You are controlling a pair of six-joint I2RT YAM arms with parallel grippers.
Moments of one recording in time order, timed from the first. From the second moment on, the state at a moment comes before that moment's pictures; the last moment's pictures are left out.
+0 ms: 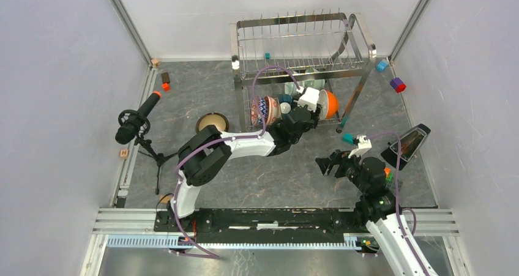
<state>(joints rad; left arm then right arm) -1.02 2.02 1.34 0.47 -0.52 -0.16 0.27 0.22 0.09 -0.20 -0.23 0.42</state>
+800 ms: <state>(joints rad) -0.99 2.13 1.42 0.50 -0.42 -0.15 0.29 0.21 0.09 -0.21 -0.23 0.41</state>
